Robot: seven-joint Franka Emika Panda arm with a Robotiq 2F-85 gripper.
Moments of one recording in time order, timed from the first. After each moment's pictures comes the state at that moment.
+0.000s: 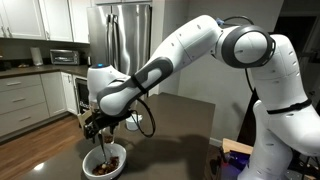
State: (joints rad) arm 0.38 0.52 -0.06 -1.72 -0.10 2.36 0.69
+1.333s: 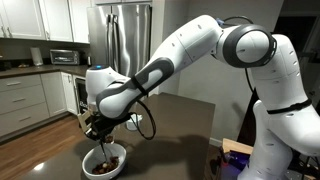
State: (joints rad) arm 0.38 0.52 -0.04 -1.73 -0.10 2.36 0.69
